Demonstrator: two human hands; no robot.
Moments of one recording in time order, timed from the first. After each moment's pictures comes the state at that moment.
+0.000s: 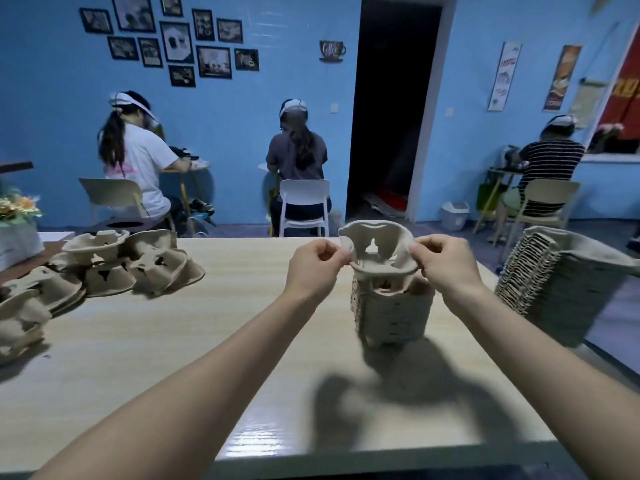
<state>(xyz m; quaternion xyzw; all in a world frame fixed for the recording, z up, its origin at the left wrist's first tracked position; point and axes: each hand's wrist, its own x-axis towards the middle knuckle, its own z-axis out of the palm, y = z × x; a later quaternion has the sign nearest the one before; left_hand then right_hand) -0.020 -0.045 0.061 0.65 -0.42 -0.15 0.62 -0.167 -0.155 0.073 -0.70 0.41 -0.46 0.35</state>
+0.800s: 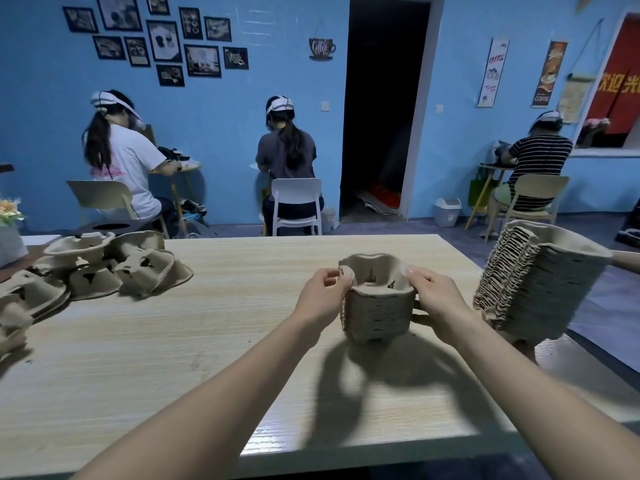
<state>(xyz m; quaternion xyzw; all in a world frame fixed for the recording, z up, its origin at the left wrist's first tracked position) -0.047 -0.057 0.025 0.67 -0.35 -0.30 0.58 -0.188 -0.159 0.028 -0.61 0.45 -0.36 0.55</state>
